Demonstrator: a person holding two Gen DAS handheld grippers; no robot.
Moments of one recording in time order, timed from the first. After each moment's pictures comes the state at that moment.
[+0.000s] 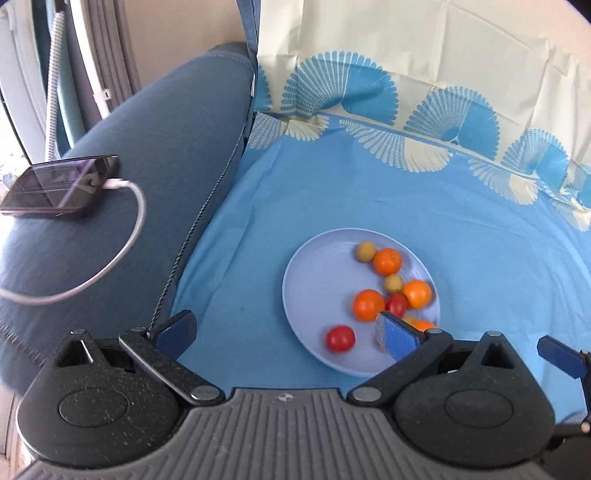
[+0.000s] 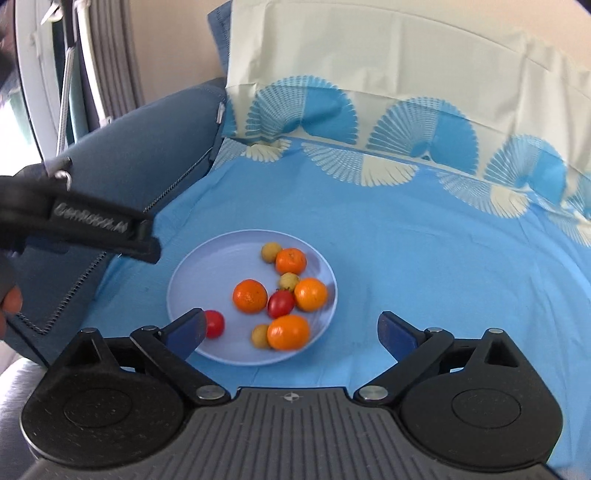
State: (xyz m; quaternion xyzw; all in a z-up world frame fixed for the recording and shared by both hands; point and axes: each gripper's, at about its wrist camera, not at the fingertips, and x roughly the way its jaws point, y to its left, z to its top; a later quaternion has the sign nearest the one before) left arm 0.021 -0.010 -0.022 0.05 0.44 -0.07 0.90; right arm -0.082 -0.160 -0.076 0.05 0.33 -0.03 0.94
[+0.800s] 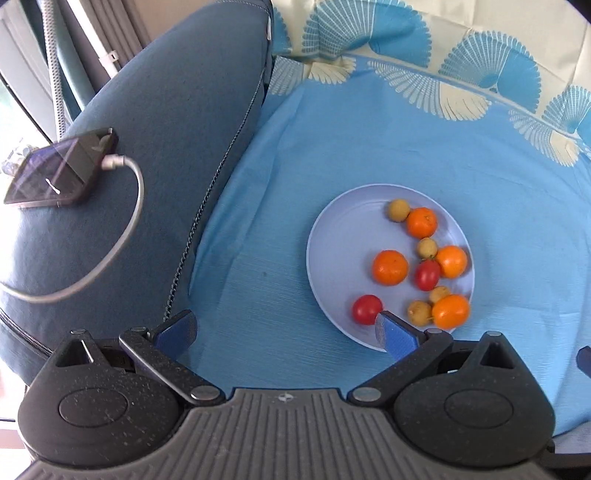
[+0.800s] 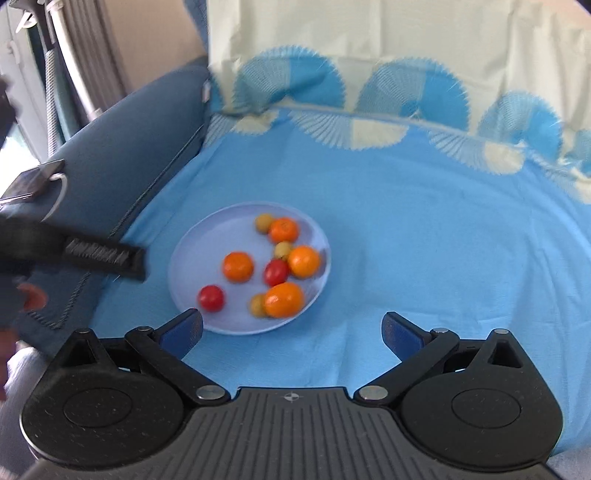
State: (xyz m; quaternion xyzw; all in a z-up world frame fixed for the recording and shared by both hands) left arm 0.067 -0.034 -0.021 0.10 0.54 -0.01 0.84; right arm -0.066 -0.181 -0.059 0.09 0.41 -0.01 0.91
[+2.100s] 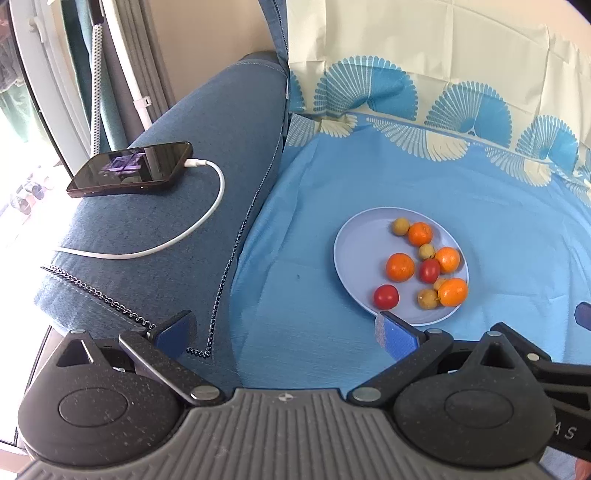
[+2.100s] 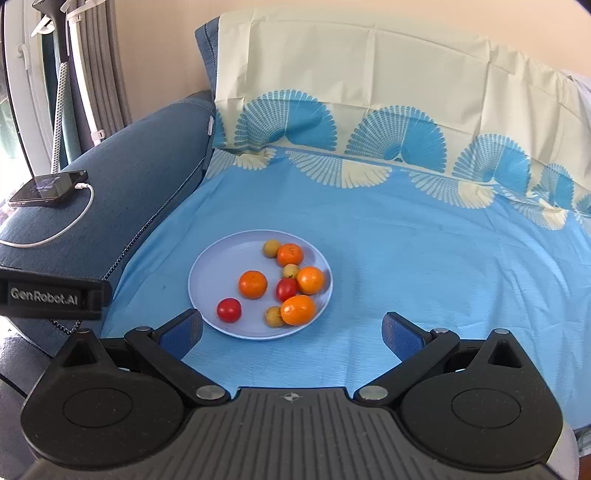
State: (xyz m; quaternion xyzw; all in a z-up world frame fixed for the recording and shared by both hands) left arm -0.028 0.026 -0.009 0.09 0.42 -0.03 0.90; right arm -0.115 -0.126 -0.052 0.06 0.33 -0.07 0.94
